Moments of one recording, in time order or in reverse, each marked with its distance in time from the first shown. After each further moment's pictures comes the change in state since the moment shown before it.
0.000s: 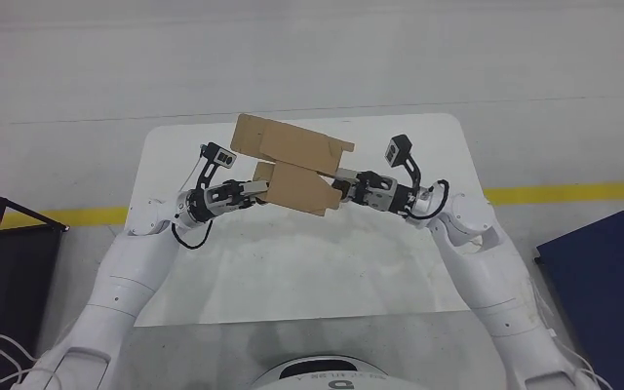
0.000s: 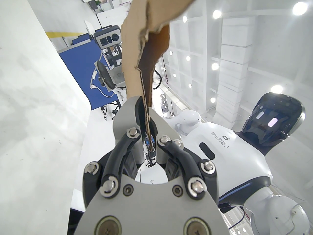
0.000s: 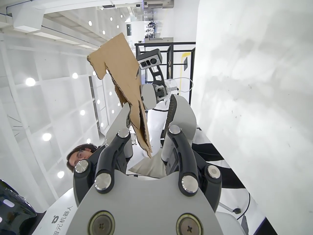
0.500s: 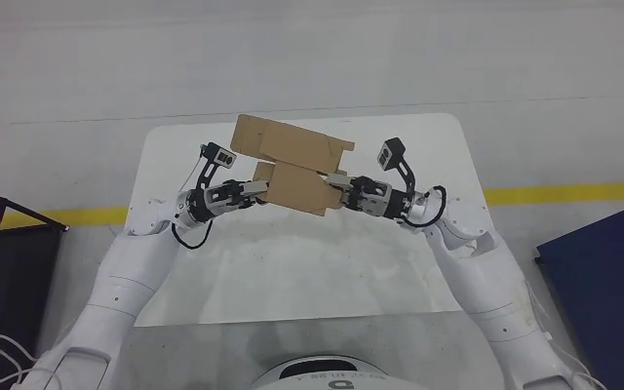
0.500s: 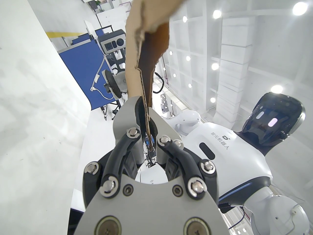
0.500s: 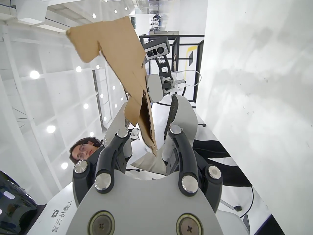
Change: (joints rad) left arm 0.000 0.000 0.000 0.000 0.000 0.000 0.000; right arm -0.022 -0.009 -0.011 -0.036 0.015 -0.019 0.015
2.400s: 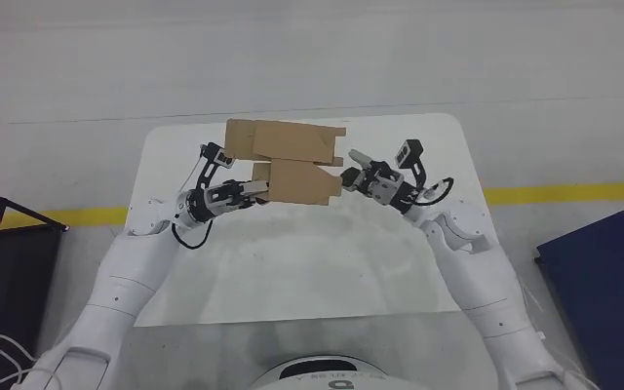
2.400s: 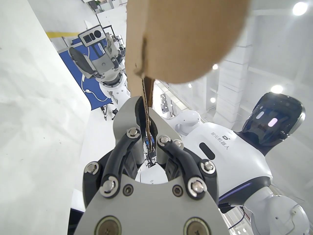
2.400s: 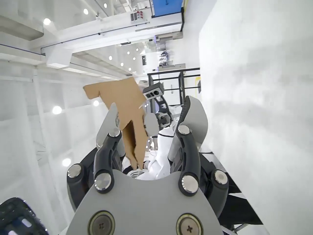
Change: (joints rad) left arm 0.000 0.000 0.000 0.000 0.000 0.000 0.000; right arm 0.003 -0.034 0.036 0.142 0.151 -0.054 -0.148
